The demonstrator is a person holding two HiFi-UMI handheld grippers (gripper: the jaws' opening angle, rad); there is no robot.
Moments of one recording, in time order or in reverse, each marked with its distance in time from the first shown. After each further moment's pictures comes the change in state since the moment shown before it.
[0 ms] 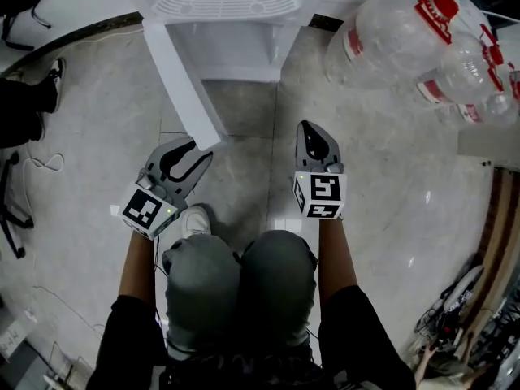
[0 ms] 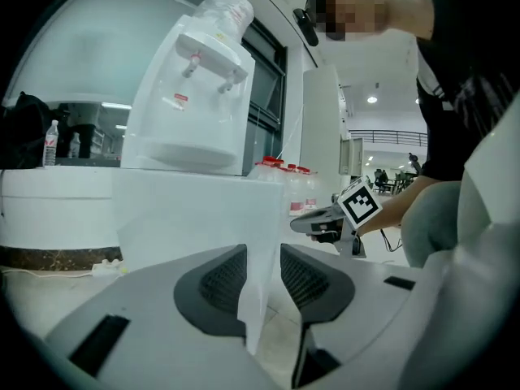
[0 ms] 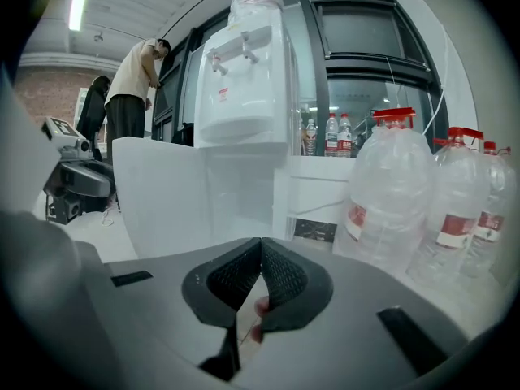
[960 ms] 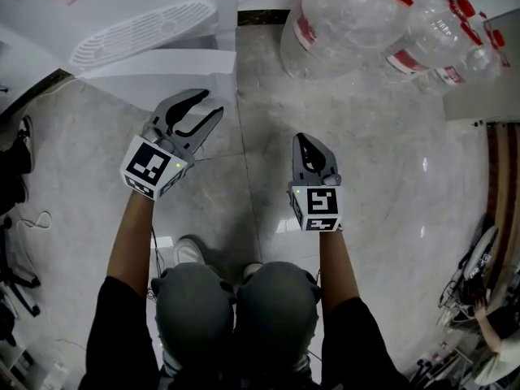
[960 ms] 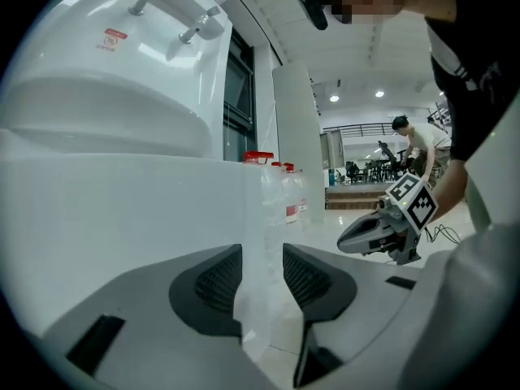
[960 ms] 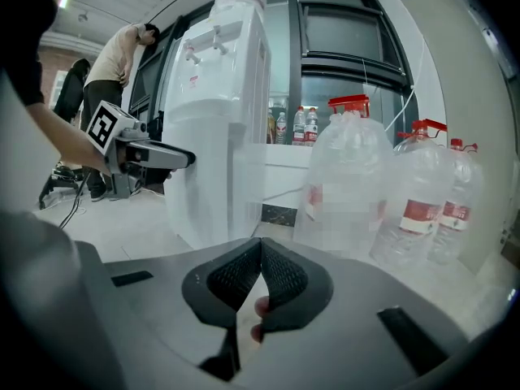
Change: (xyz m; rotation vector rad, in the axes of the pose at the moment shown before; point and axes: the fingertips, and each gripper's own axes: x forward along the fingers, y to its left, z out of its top) left arm 0.182 0.027 0.036 0.207 -0.048 -0.175; right arm -0.014 -0.078 -0.050 0.044 0.035 -0.171
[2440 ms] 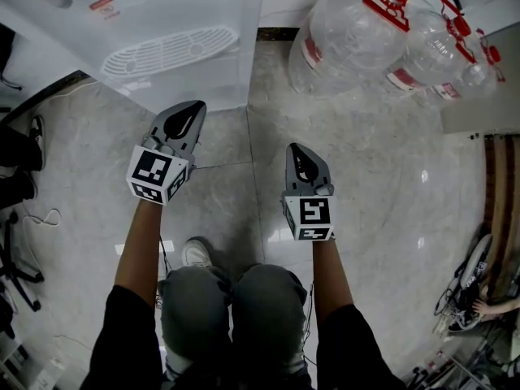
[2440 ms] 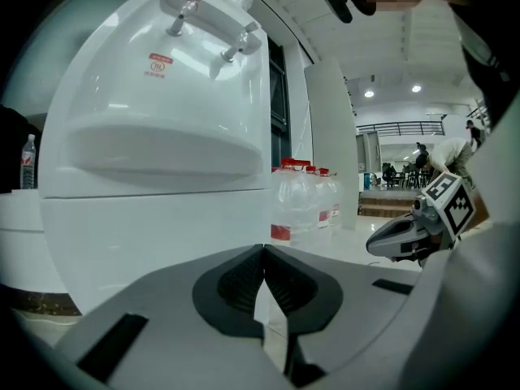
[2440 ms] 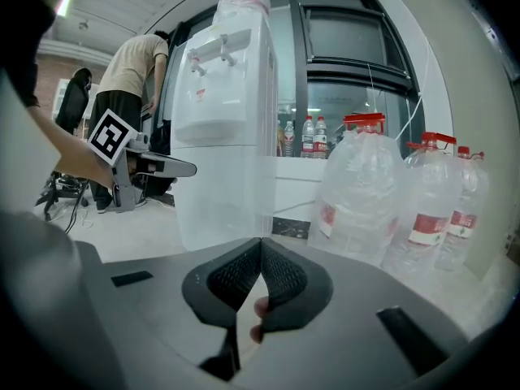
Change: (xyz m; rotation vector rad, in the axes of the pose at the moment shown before) left arm -0.045 0.049 0.019 -0.109 0.032 0.230; right arm -0.011 0.037 0.053 0.015 -0.027 0.032
